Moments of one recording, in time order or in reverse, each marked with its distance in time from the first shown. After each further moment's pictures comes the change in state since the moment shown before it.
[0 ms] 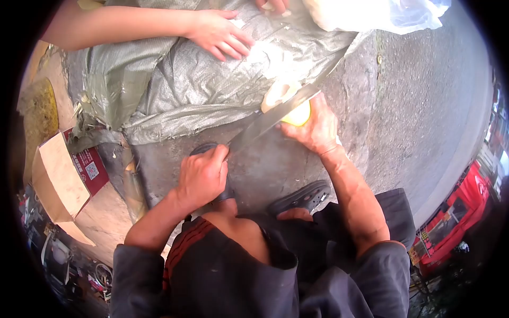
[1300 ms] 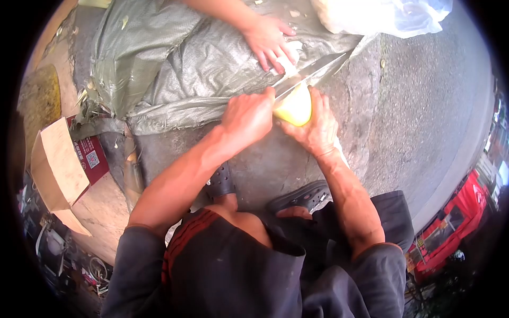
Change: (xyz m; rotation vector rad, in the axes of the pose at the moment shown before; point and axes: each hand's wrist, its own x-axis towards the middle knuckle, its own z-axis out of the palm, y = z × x) left_hand 0.113 0.010 0.036 0.102 -0.122 -0.071; right_hand -0.012 -0.011 0.012 -0.116 0.125 -0.045
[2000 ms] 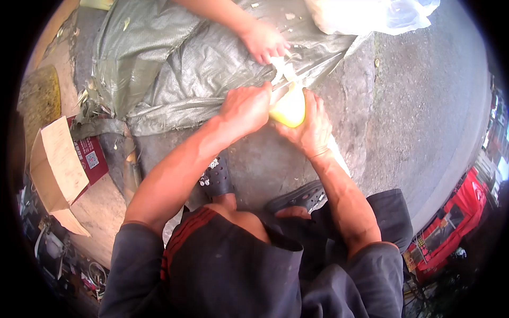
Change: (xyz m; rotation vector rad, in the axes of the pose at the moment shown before) left_hand 0.012 -0.005 -0.005 0.029 -0.042 0.045; right_hand -0.009 -0.005 0.003 -0.021 0.059 -0.053
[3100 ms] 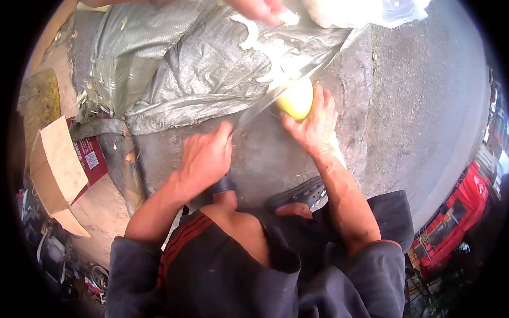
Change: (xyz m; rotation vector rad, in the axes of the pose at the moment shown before) left_hand -0.122 -0.006 -0.012 -0.074 0.123 -0.041; right_hand -0.009 0.009 0.004 -0.147 0.119 0.045
